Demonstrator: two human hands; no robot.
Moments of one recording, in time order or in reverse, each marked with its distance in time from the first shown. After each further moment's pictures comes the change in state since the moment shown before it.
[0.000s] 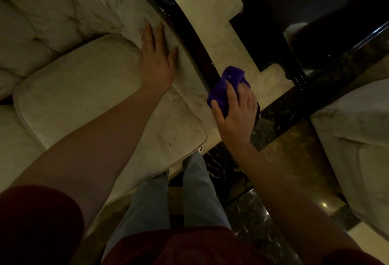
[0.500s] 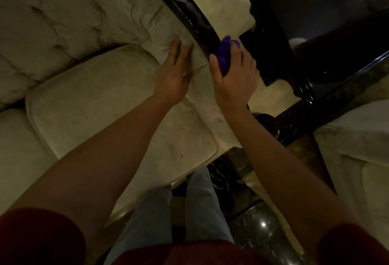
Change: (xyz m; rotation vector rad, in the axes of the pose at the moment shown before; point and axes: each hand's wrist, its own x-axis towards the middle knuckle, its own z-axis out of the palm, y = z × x) left_hand 0.017 -0.044 -0.020 -0.210 -0.158 0.202; right_hand 0.124 -0.118 0.010 0.045 0.143 0.080
